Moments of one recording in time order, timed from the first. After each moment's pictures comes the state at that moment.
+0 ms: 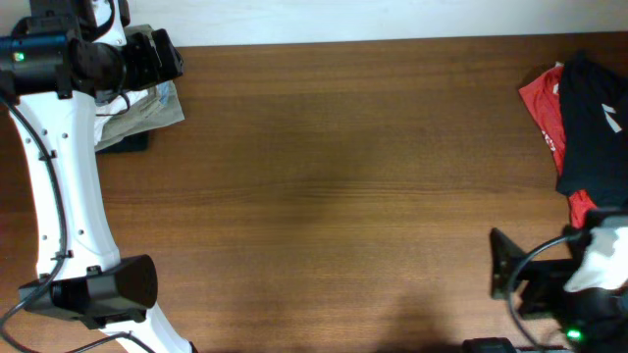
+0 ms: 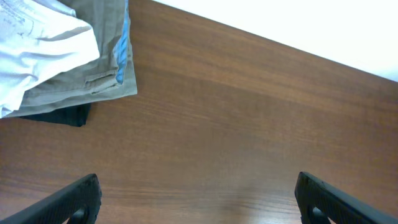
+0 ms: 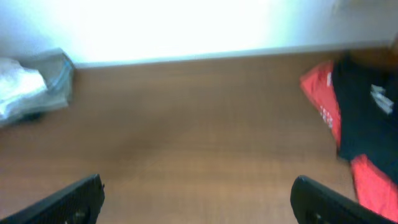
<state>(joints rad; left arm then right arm) 0.10 1.93 2.37 -1.39 0.21 -0.22 0.01 0.63 1.40 -1.24 -0.09 0.10</state>
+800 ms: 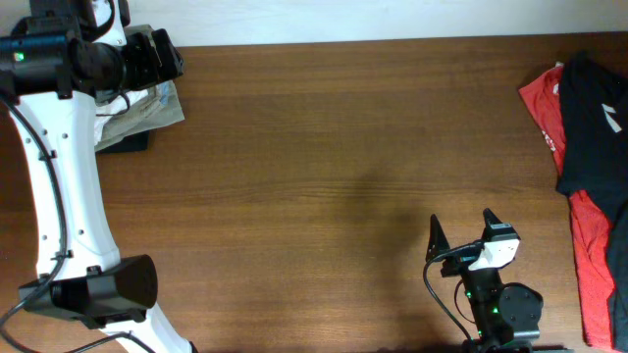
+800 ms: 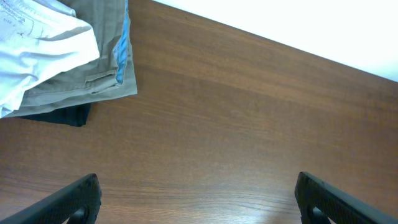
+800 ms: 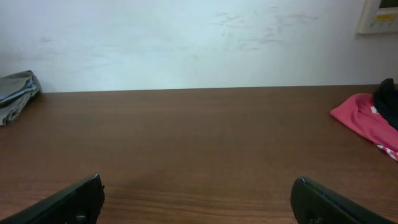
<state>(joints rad) 0.10 1.93 2.37 -1.39 0.21 -0.22 0.01 0.02 0.02 -0.07 -0.09 0.07</state>
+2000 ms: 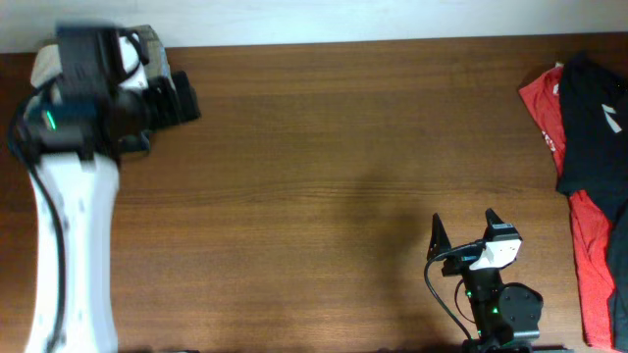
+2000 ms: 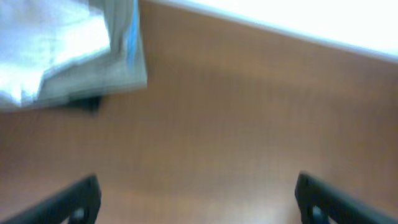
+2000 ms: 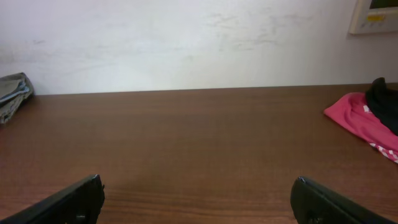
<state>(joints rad) 0.02 1.55 1.78 -1.10 0.08 -0.22 0.01 0.01 0.01 -0.07 -0.07 0.08</state>
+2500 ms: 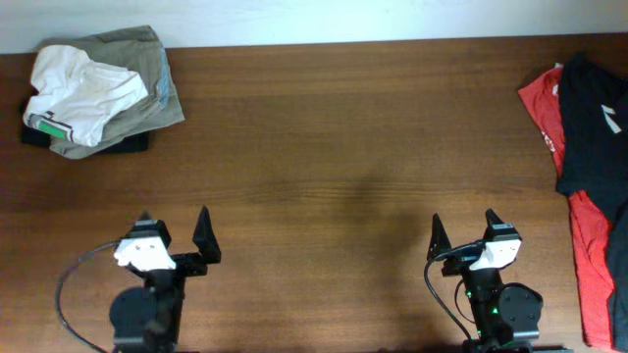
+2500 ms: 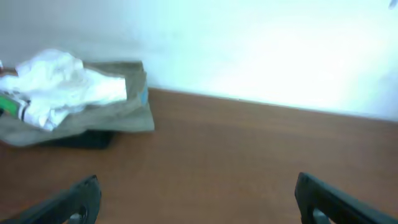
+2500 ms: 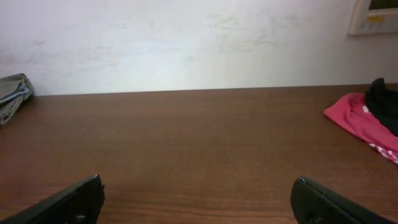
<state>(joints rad) -0.02 0.26 0.29 -0.17 -0.01 -0.16 0.01 0.01 0.01 -0.07 -0.07 0.08</state>
